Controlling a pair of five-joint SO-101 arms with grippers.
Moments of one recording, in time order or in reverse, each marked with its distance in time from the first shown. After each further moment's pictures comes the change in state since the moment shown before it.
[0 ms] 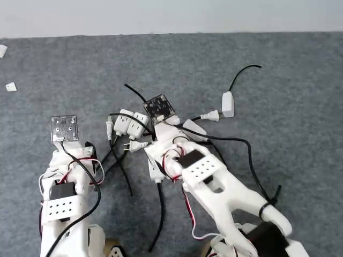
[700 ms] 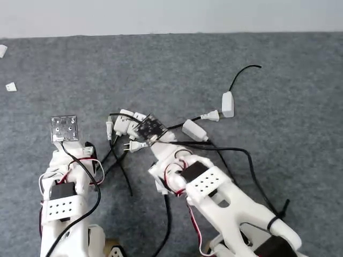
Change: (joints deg) left arm 0.0 0.0 0.0 0.0 0.0; right arm -4.0 -7.2 6.9 9.1 10.2
